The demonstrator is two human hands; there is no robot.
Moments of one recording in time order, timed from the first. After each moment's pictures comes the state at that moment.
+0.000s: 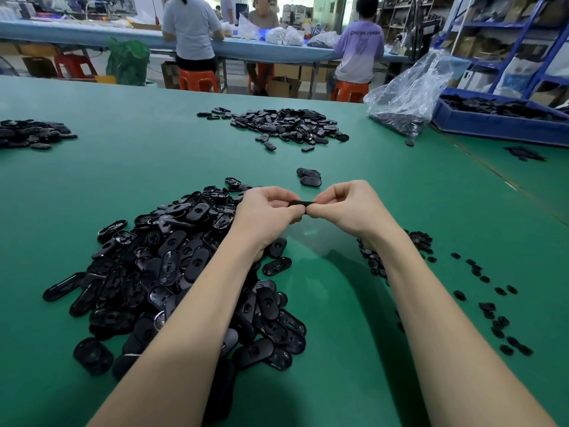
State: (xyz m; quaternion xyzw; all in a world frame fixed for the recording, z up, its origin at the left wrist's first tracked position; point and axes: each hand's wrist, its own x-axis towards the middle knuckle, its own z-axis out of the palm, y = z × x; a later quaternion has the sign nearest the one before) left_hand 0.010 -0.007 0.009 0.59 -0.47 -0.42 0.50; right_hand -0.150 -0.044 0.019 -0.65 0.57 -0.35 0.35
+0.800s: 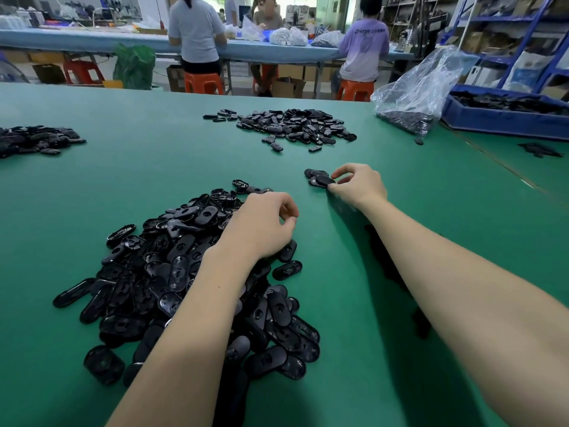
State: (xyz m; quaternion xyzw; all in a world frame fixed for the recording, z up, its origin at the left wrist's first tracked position) left_hand 0.038 -0.011 0.004 0.63 -0.71 -0.14 0.29; right_hand -0.150 -0.138 -0.001 -0.64 0.67 -0.31 0.21
